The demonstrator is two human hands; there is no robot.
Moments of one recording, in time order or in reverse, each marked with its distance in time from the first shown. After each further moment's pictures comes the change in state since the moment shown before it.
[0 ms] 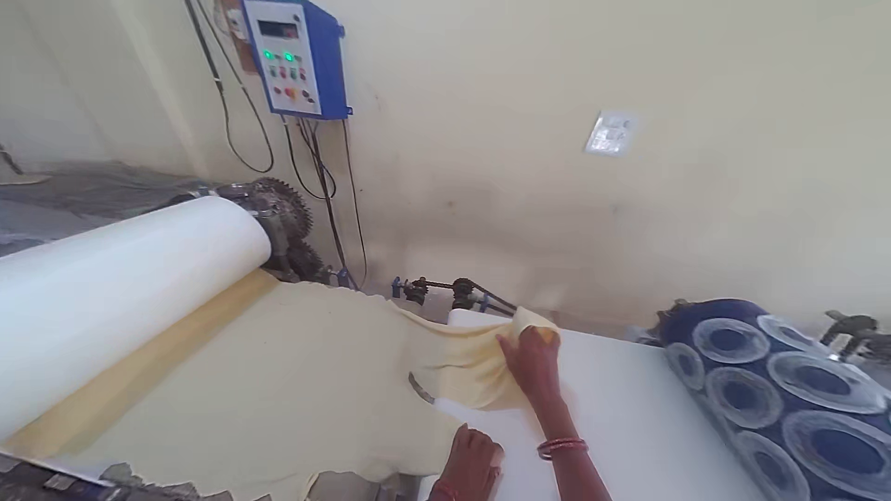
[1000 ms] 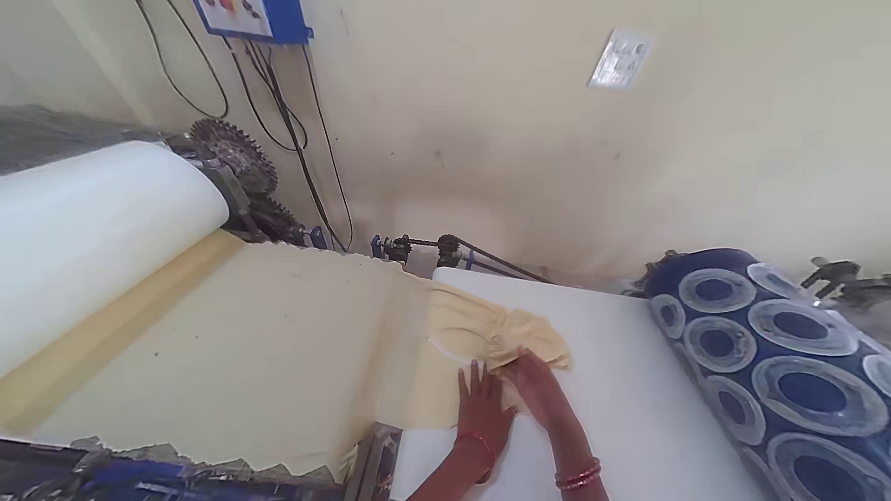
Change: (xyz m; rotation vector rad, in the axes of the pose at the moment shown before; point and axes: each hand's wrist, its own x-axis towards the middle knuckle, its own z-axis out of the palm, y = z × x) left_hand 0.056 0.055 0.030 0.154 -0.090 -0.303; right_hand -0.099 0.070 0.025 1.472 -0.303 0.627
